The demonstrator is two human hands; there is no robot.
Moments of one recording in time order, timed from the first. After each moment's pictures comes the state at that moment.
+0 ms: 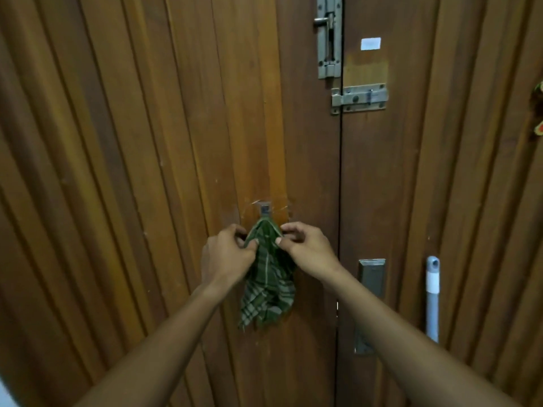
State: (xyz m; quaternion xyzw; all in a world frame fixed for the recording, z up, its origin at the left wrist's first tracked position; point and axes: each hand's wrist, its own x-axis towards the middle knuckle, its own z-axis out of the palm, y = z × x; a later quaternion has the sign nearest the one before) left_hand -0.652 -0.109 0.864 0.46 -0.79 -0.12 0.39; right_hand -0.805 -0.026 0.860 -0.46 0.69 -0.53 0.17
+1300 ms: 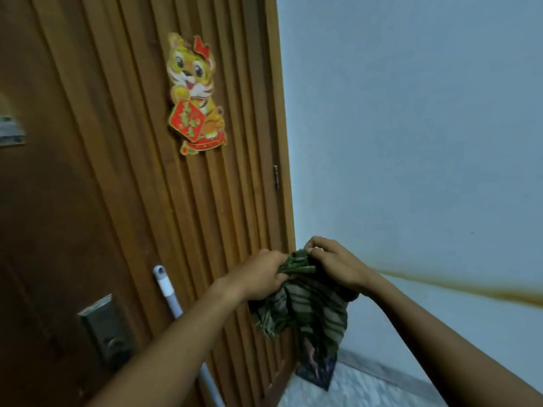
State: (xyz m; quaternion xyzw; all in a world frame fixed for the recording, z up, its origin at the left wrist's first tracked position) left_hand -0.912 0.235 0.849 -0.30 -0.94 -0.16 0.02; right_hand -0.892 0.438 0.841 -0.14 0.87 -0.47 -0.07
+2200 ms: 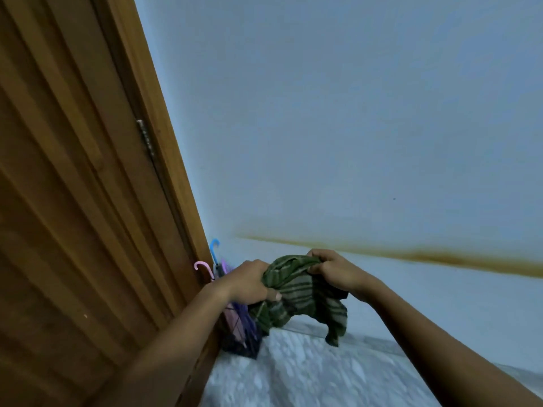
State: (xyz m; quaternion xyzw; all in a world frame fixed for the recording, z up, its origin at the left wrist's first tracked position) left_hand -1.126 0.475 0.713 -0.32 -0.89 -0.24 -0.23; right_hand -1.043 0.691 0.721 0.08 0.84 -0.54 0.09
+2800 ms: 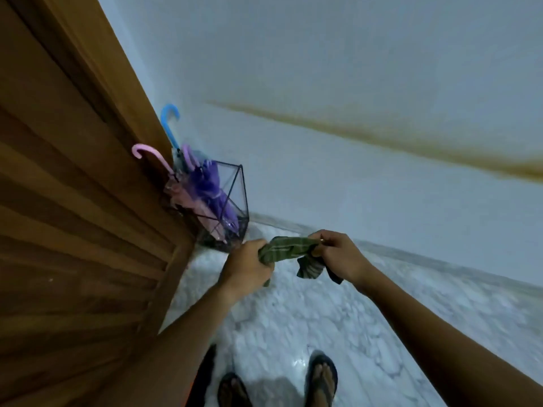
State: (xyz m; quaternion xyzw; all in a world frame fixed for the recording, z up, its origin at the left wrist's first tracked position) left_hand -1.229 0.492 0.349 -0.12 -0.87 -0.40 -0.28; right_hand -1.172 0.694 0.408 0.29 0.73 -0.59 0.17
